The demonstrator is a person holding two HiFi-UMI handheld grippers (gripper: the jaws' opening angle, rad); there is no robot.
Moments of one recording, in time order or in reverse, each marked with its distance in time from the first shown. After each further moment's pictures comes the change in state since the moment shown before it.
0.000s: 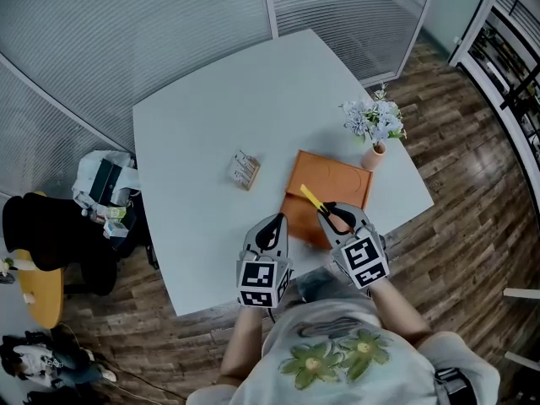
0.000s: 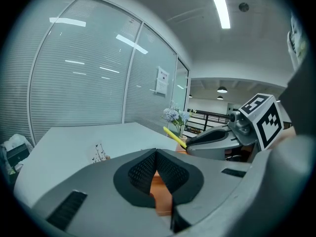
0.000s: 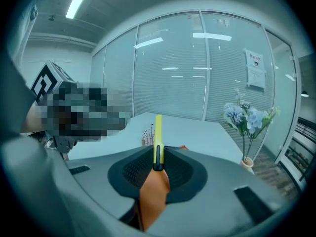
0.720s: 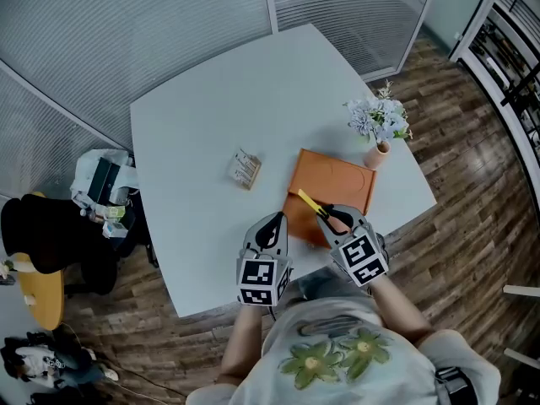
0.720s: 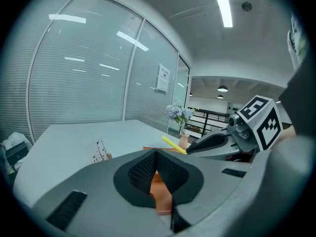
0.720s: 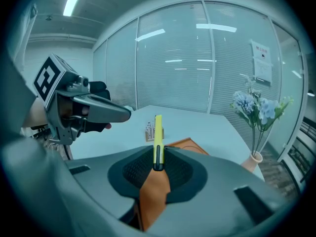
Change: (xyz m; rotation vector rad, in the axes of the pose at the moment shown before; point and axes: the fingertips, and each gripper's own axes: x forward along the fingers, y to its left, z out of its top) left arm 0.011 0.015 -0.008 -0.010 0.028 -0.008; right arm 0.023 0.007 -0.021 -0.005 0.087 0.049
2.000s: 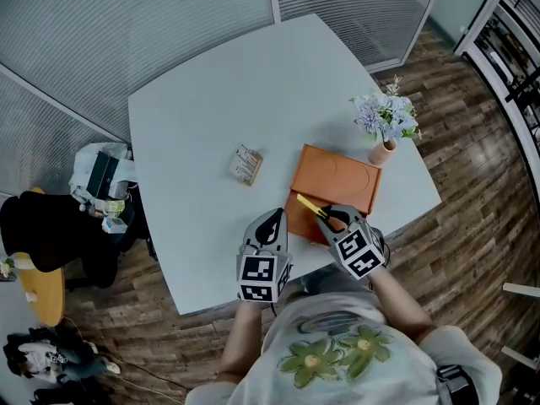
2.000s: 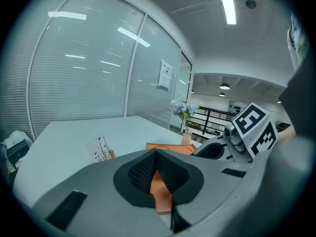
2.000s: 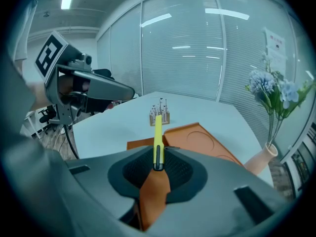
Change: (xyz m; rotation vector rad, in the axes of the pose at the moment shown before) left arm 0.015 0.015 -0.009 -0.010 0.040 0.012; right arm 0.035 0.002 -0.042 -0.045 0.152 0.079
